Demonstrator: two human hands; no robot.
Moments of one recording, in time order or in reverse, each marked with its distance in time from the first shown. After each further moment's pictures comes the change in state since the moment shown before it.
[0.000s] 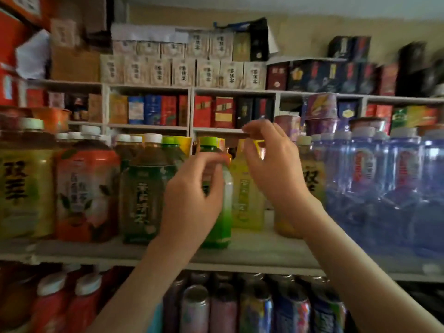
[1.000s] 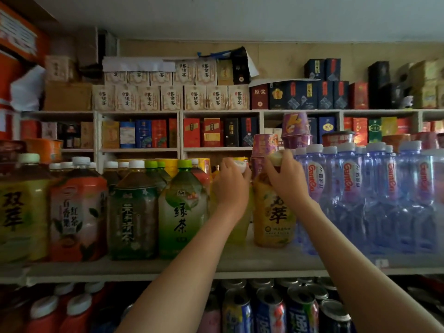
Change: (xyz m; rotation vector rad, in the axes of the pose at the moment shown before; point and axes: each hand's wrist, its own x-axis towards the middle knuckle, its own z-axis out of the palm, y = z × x) left_hand 0.049 0.017 0.146 0.221 -0.115 -0.243; right_hand 0.008 0.107 -0.049 -0.037 0.047 0.301
